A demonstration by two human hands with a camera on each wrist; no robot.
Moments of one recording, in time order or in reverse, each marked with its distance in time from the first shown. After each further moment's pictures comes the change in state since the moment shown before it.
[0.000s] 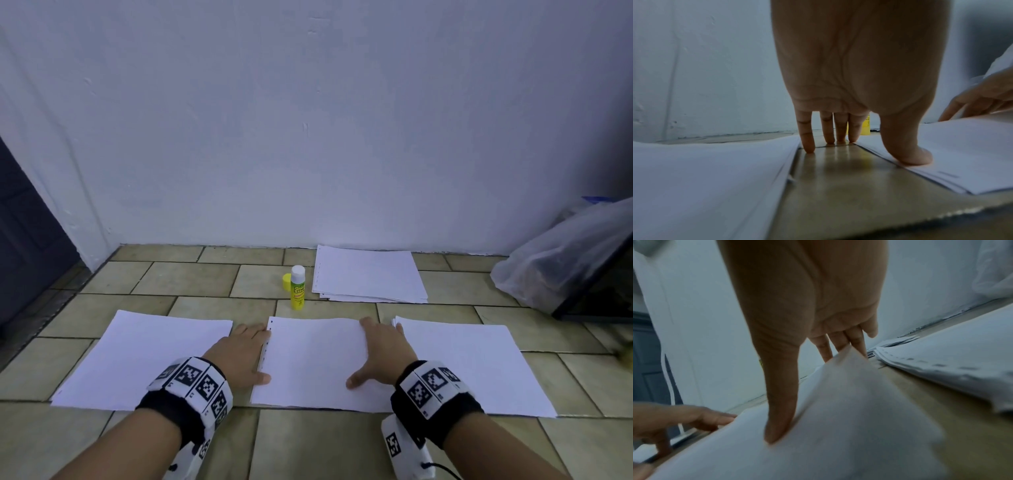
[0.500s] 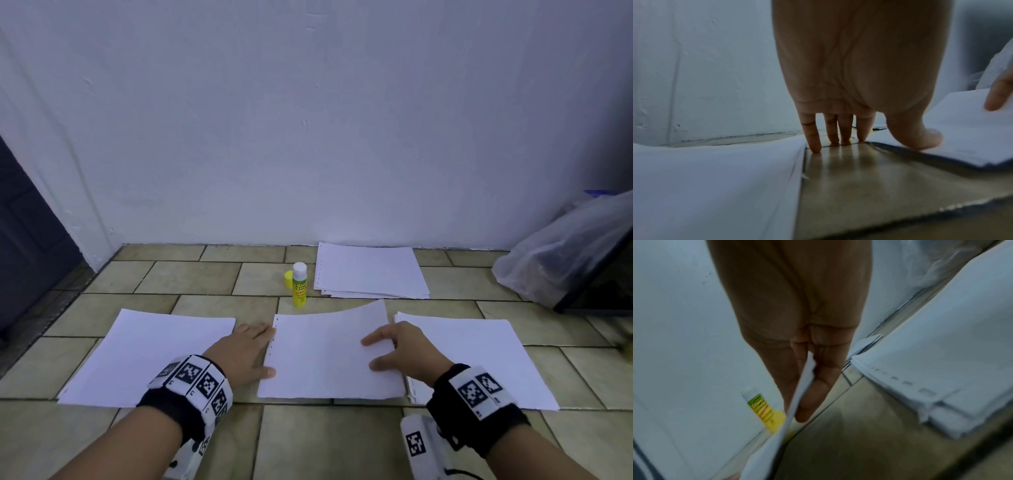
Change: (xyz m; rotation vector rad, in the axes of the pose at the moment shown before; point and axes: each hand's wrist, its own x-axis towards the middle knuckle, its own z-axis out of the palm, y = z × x) left_hand -0.004 -0.001 0.000 0.021 -0.053 0.013; right_hand -0.012 0.035 -0.005 0.481 -0.015 -0.095
